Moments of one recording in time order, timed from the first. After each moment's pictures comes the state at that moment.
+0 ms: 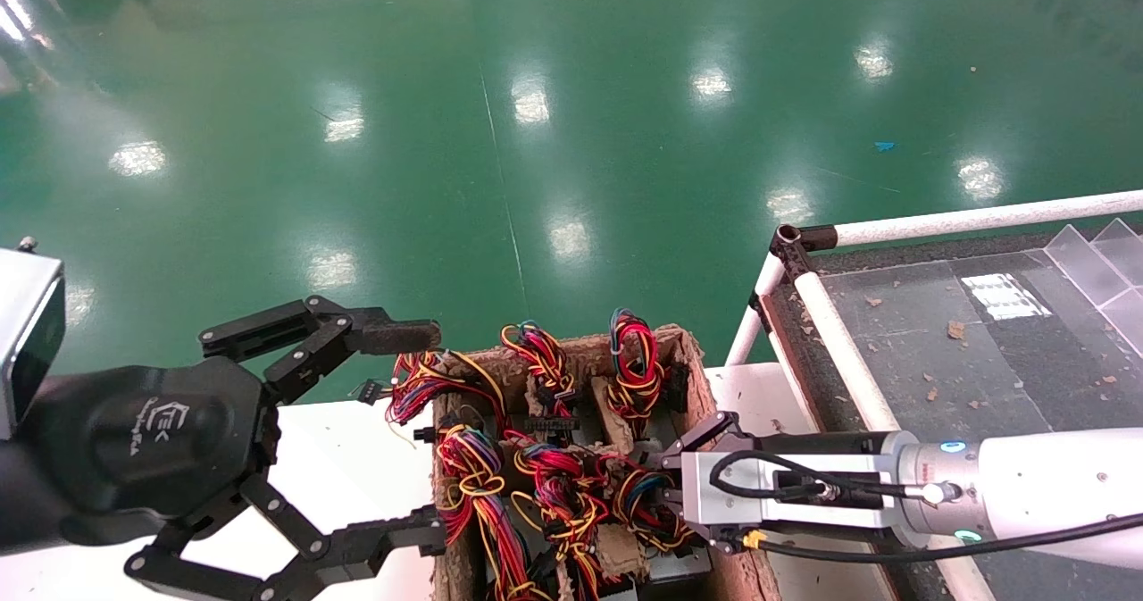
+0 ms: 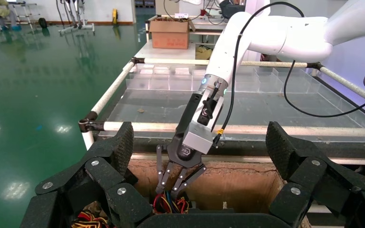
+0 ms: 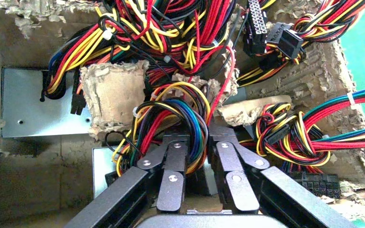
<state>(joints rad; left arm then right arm) -1.08 0.60 0.32 -1.28 0.71 1.48 -0.17 1.17 -0.85 -0.56 1.35 -1.57 -1.17 -0.03</state>
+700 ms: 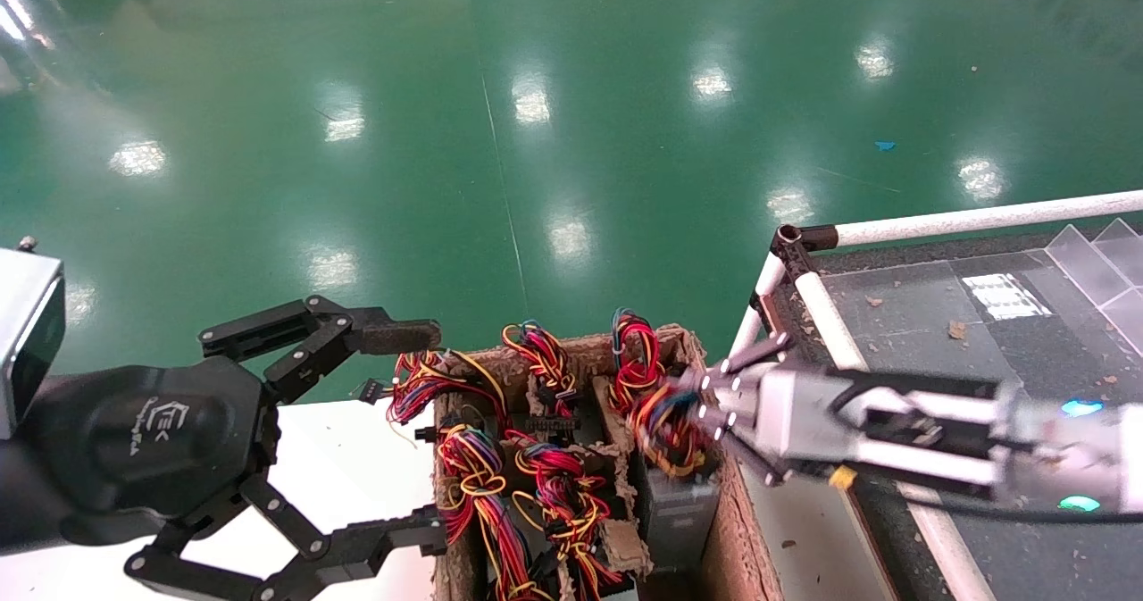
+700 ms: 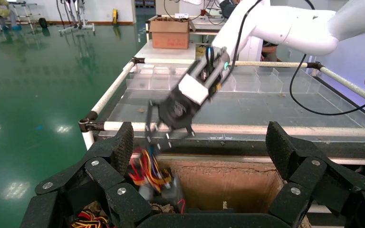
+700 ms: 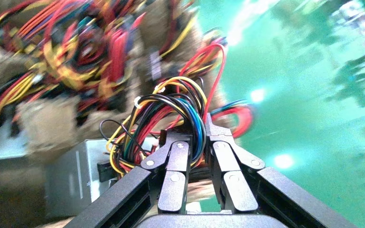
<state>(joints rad) -1.08 0.60 0.32 -1.28 0.71 1.48 -0.17 1.13 -0.73 -0.39 1.36 -1.31 -1.13 -0.16</state>
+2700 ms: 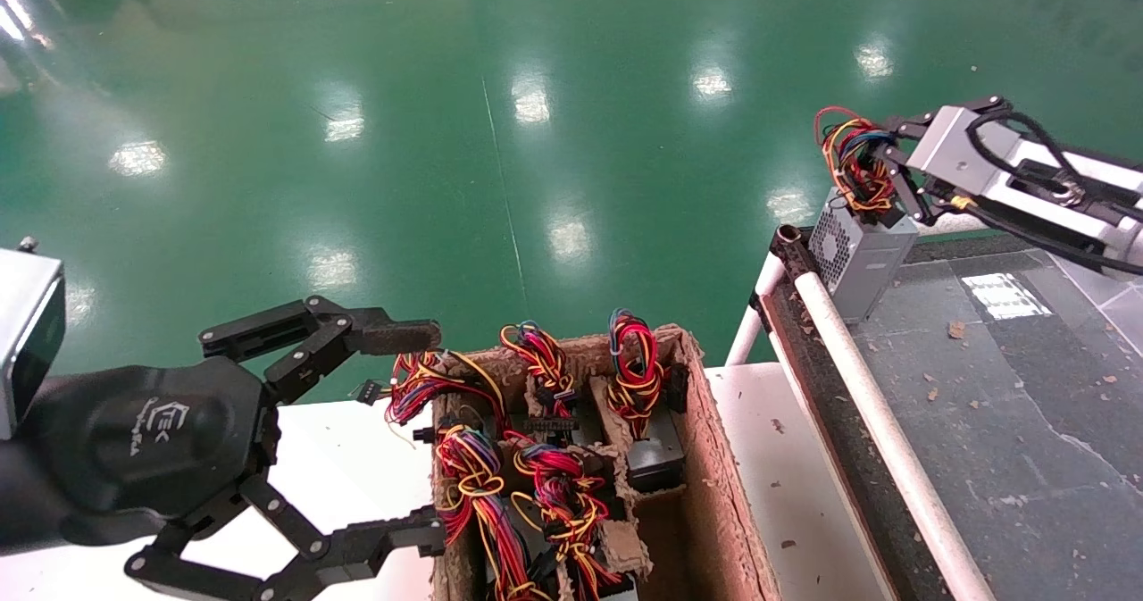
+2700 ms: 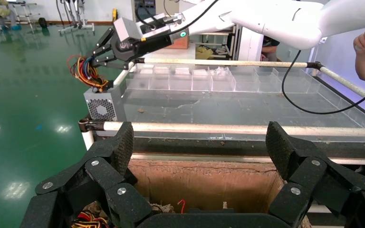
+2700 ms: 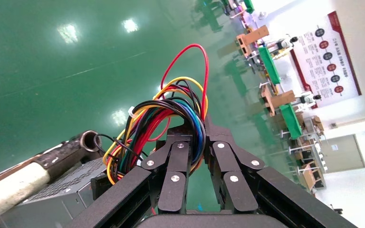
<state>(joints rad) -1.08 0.60 0.32 -1.28 0.70 1.48 -0.17 1.32 -0.81 -0.30 1.00 -1.48 -0.77 -0.39</state>
